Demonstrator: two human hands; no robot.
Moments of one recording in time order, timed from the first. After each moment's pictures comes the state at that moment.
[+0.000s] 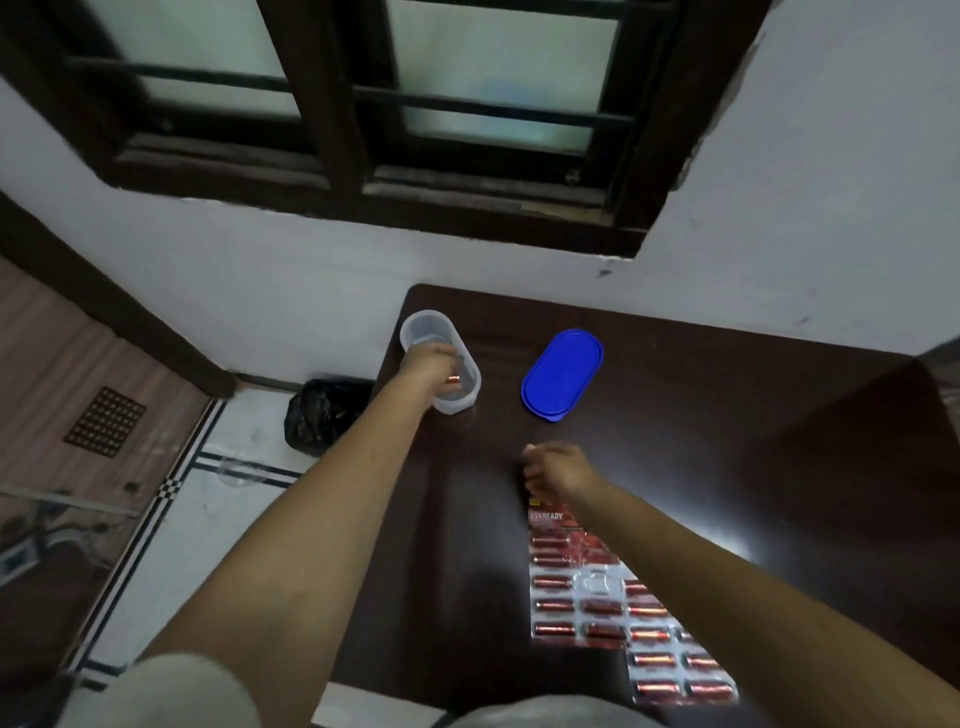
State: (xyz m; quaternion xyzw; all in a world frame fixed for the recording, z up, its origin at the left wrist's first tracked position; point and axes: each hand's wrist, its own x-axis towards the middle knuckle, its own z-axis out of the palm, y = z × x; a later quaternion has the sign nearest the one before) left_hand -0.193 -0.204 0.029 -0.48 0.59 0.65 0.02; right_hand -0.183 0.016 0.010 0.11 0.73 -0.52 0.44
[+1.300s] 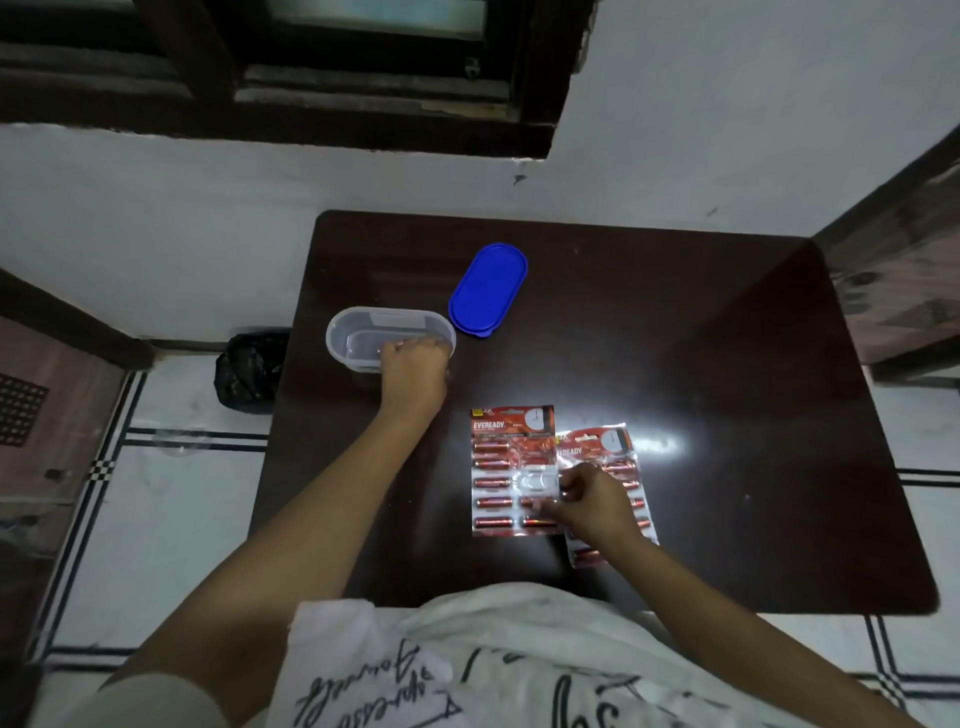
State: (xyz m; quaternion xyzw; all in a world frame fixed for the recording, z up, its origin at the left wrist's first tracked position) left_hand -0.127 -0.085 0.003 -0.14 0.99 0.06 0.03; right_hand -0.091 0.183 -0.011 0.02 0.89 -0.32 0.33
